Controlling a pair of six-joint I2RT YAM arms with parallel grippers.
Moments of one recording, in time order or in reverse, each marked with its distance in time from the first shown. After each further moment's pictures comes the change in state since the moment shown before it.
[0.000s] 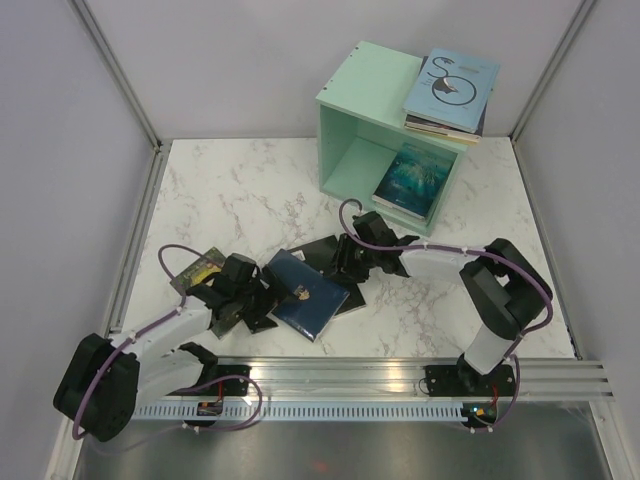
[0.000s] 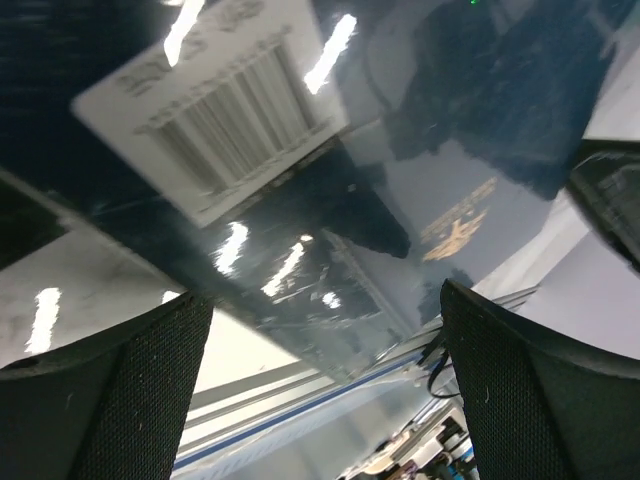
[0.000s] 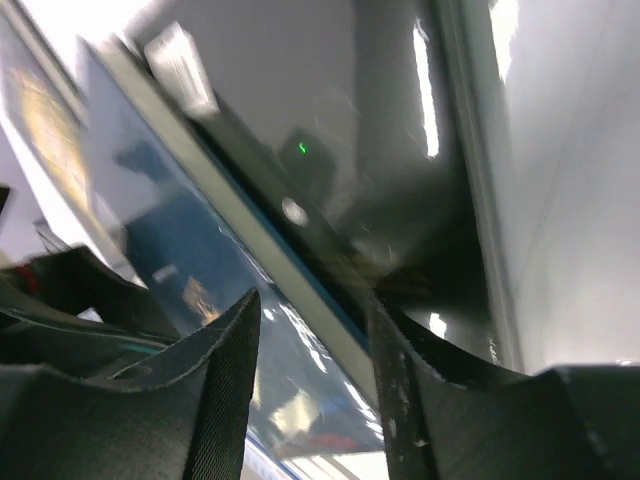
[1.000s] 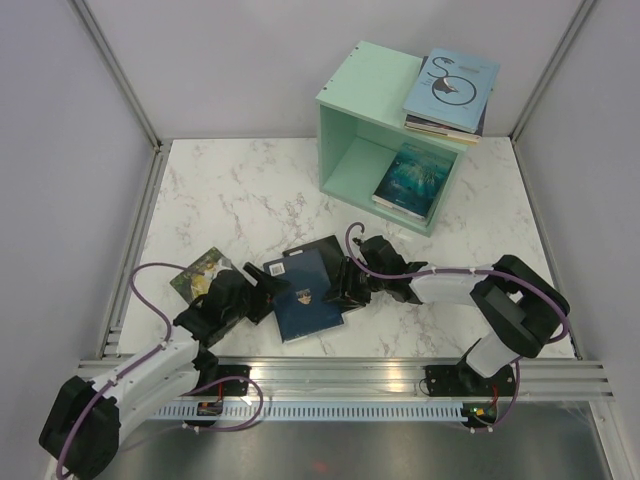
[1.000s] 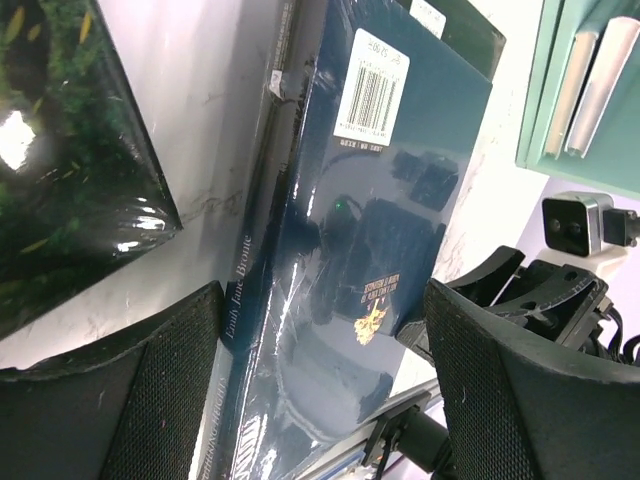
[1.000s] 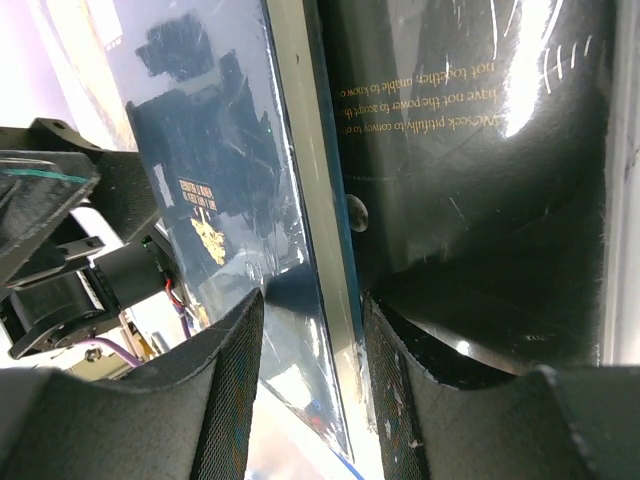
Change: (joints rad) left arm -0.054 -0.295 -0.177 0.249 -0.260 -0.196; right arm 0.084 -0.116 -0.270 0.227 -0.114 0.095
